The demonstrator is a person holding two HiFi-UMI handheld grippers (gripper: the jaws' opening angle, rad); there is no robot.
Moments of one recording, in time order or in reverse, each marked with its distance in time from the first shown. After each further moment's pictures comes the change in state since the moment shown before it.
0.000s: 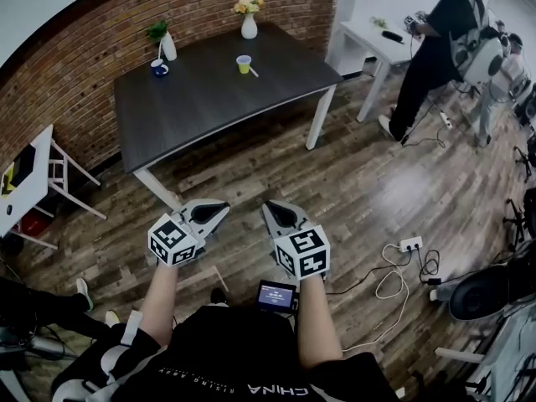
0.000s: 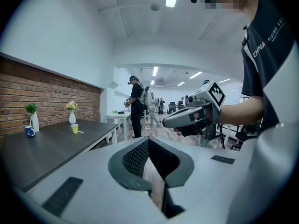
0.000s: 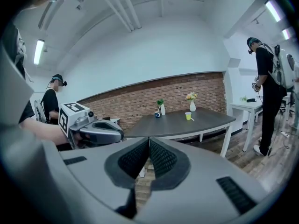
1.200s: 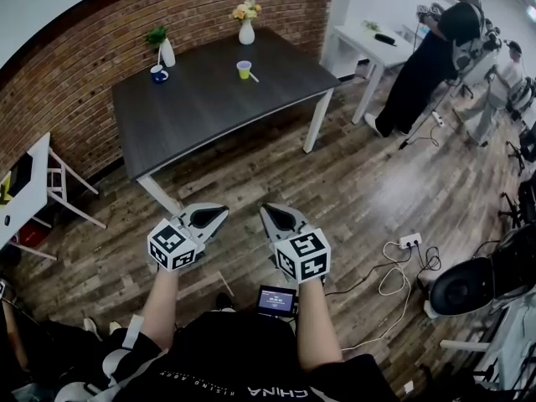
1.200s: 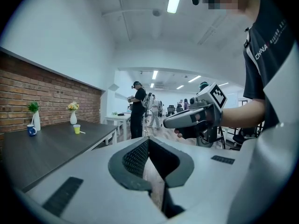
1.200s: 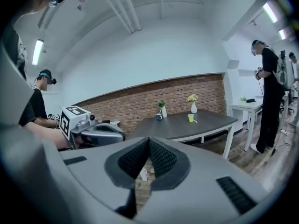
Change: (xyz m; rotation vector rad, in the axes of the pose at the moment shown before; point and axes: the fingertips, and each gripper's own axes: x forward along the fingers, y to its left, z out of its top) left arm -0.045 0.018 -0.002 -0.015 -0.037 -0.020; right arm 0.019 0.047 0.013 0.013 -0.032 -0.019
